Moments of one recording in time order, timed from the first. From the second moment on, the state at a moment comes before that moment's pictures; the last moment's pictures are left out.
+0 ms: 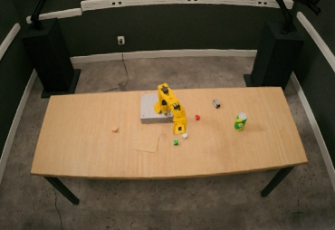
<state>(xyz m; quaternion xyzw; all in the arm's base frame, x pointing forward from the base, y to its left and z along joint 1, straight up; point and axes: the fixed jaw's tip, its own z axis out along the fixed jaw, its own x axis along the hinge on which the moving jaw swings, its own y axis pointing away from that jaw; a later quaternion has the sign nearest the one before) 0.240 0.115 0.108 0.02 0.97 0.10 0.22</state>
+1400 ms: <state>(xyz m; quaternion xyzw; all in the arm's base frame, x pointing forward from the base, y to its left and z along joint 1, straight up) 0.210 0.098 -0.004 0.03 1.00 0.00 -0.01</state>
